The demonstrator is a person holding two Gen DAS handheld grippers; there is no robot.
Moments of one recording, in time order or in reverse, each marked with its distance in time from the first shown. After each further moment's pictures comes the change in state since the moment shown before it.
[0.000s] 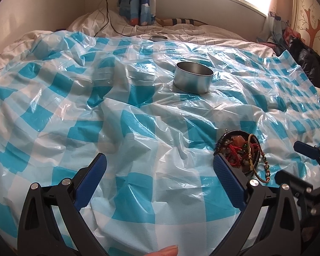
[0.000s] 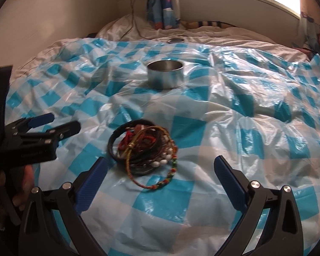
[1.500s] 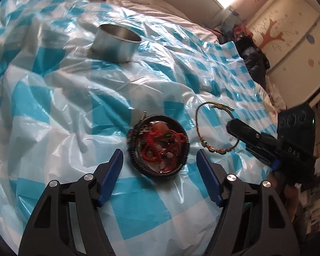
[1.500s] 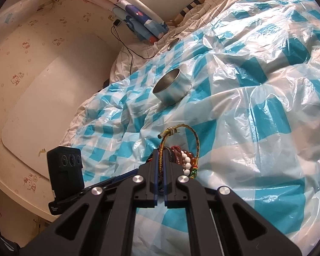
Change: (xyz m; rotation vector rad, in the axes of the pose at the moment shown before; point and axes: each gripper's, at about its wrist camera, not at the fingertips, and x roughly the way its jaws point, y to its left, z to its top) left arm 0.051 -0.031 0.008 -0.087 0.257 -0.598; right arm 0.000 -0.094 0.000 0.528 -0.151 0.506
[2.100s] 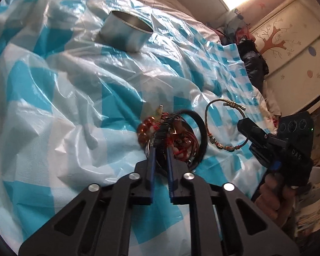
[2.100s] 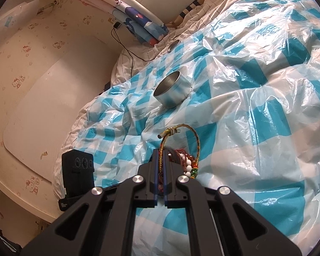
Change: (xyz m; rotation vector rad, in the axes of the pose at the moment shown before) left arm 0.015 0.019 0.005 -0.045 0.032 -0.037; right arm -0.002 -0.002 0.003 0.016 -0.012 0.008
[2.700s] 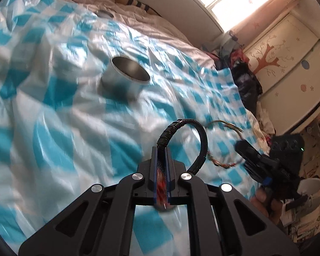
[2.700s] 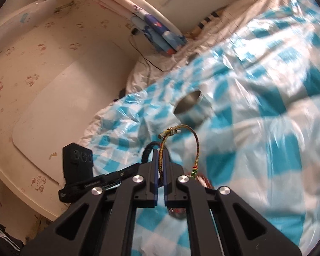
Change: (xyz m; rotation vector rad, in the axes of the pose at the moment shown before) left arm -0.052 0.009 0.055 -0.008 -0.148 -0.030; right arm 0.003 0.030 0.040 -0.107 -0.063 0.091
